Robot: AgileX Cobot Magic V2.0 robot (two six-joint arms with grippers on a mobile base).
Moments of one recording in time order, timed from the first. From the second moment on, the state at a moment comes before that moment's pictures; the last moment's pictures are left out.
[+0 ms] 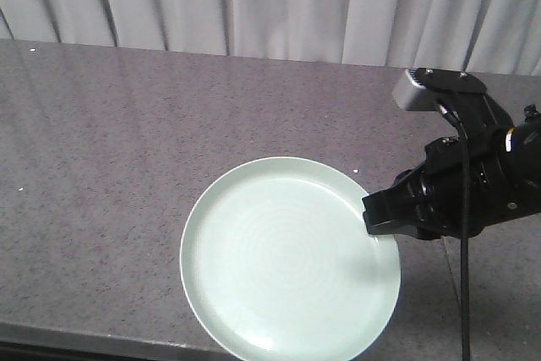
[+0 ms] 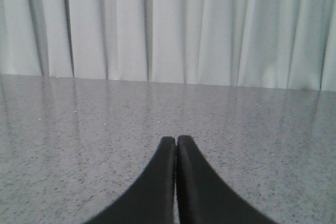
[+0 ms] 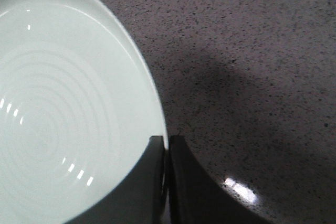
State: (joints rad) left arm -0.03 -0.01 0.02 -0.02 0.02 -0.03; right arm 0.34 1.23 -1.09 0.48 1.03 -0.19
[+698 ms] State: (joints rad) left arm -0.03 -0.01 0.02 -0.02 0.02 -0.03; right arm 0.34 1.23 -1.09 0.48 1.03 -0.19
